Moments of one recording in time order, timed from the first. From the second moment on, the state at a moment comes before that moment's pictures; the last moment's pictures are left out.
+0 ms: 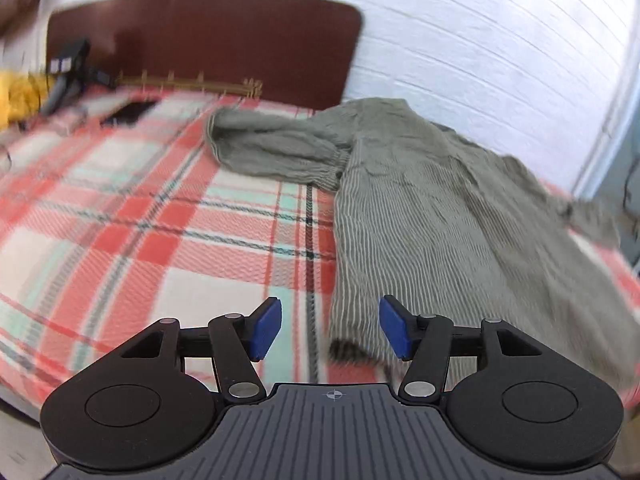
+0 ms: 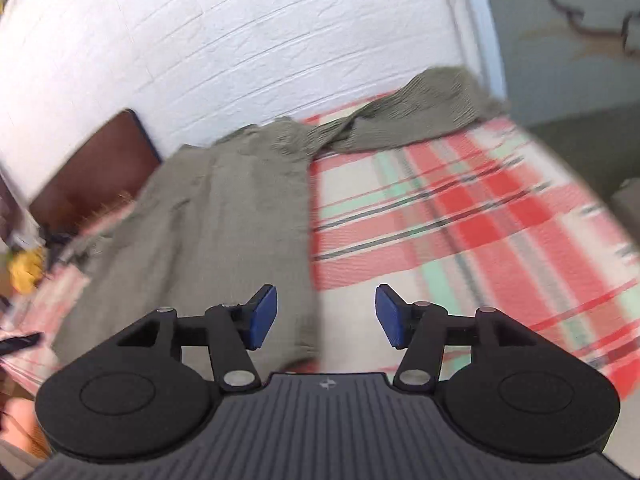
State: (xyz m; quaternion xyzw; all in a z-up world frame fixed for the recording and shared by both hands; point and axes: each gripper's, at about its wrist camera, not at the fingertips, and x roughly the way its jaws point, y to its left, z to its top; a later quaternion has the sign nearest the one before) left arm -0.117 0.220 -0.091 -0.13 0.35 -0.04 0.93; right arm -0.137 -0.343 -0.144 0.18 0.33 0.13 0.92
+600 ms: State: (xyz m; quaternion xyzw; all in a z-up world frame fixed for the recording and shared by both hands) left arm -0.122 0.207 -0.100 -0.11 0.38 -0.08 0.92; right arm -0.126 -0.333 -0.157 0.20 0.41 0.16 0.88
